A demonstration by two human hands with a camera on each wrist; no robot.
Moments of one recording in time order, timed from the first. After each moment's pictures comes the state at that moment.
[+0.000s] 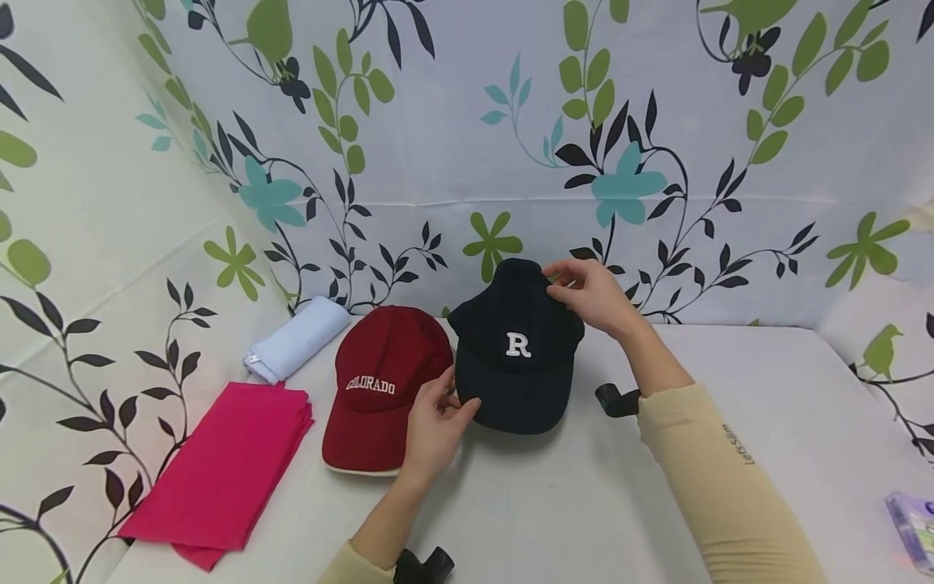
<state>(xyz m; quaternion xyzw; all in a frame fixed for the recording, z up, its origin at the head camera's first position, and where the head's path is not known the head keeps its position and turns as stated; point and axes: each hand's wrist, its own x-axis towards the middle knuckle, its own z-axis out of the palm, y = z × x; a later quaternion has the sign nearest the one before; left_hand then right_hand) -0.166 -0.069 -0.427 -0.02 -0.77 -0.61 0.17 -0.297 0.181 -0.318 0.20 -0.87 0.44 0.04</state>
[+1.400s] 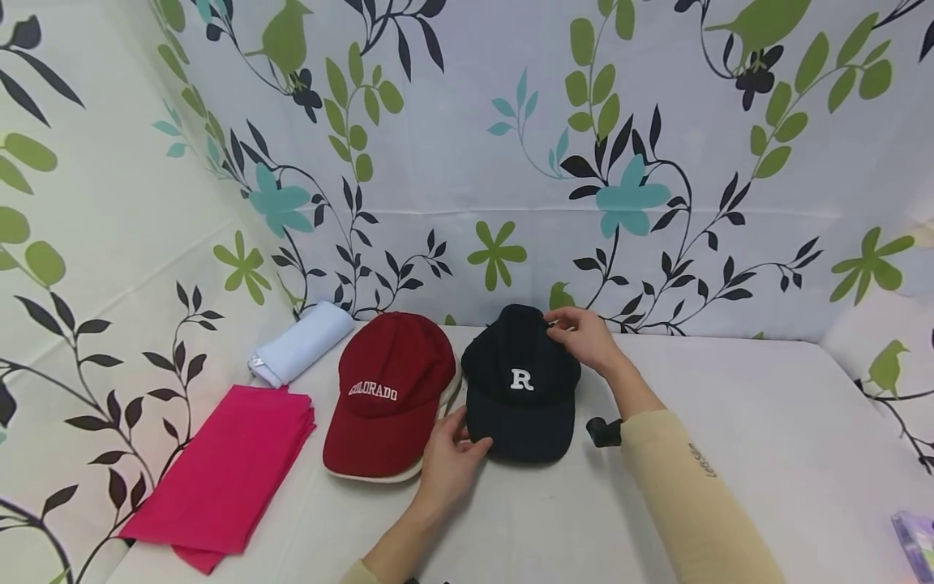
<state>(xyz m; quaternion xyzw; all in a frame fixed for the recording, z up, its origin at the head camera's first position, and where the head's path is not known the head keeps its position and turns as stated) -0.154 -0.057 -0.467 0.04 -0.82 -0.56 0.13 -0.315 0.173 -0.392 0.15 -0.88 0.45 -0.01</state>
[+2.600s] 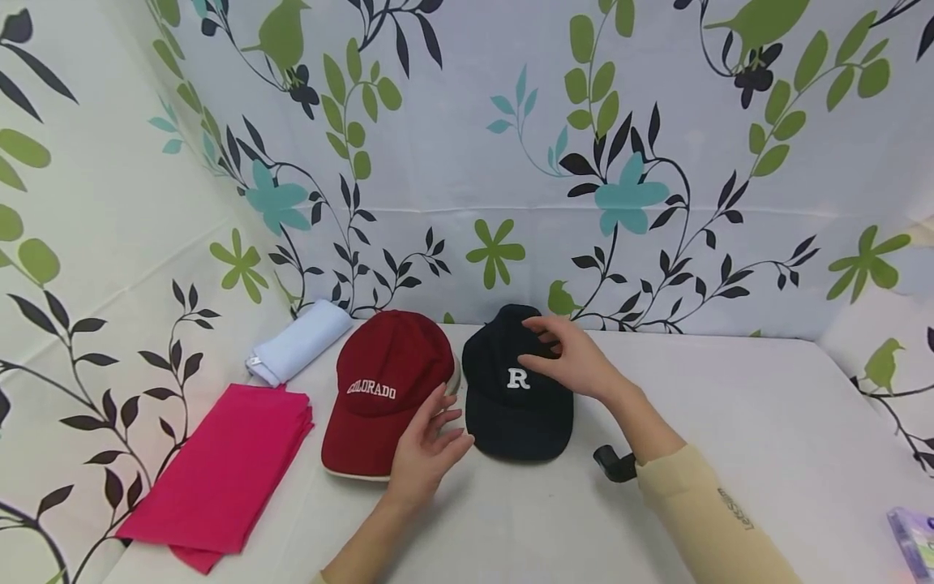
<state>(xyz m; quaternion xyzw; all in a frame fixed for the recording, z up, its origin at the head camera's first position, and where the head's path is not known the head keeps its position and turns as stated) -0.142 -0.093 -0.452 -0.10 -0.66 -0.74 0.06 -0.261 0.160 -0.376 0.29 -0.85 0.43 0.03</state>
